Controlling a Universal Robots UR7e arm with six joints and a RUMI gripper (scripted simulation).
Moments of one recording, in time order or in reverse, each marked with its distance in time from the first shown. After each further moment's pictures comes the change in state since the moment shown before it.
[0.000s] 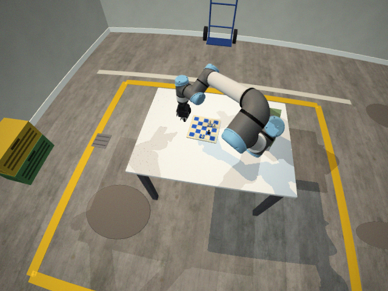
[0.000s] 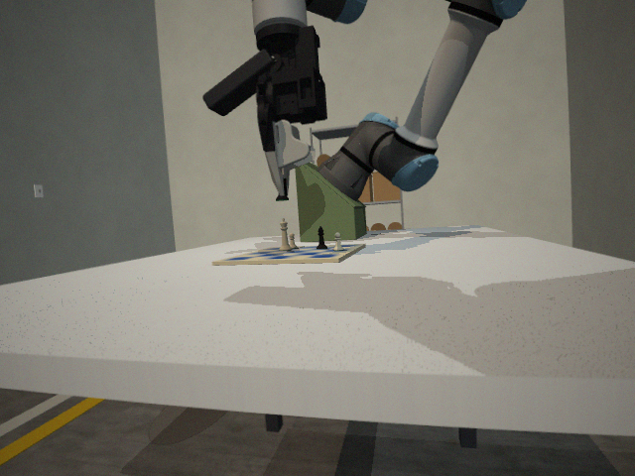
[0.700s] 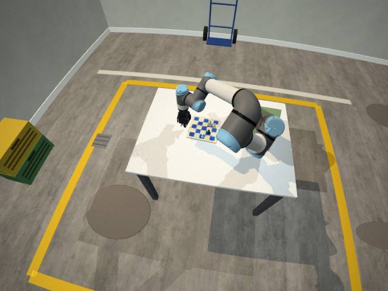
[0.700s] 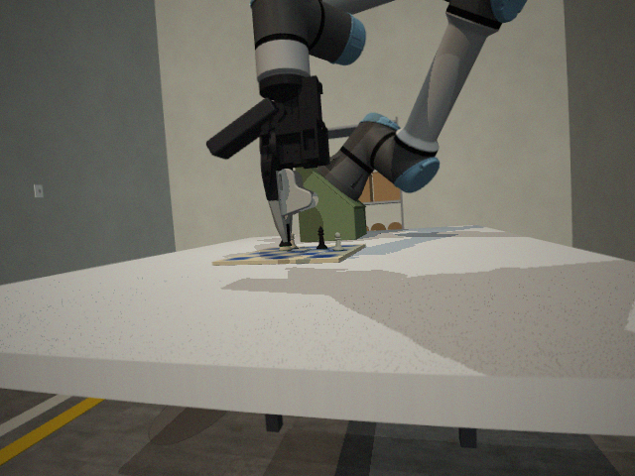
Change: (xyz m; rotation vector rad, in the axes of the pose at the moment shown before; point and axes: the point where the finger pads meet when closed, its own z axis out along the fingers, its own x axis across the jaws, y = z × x) arm 0.000 0.000 0.066 -0.001 0.002 0.000
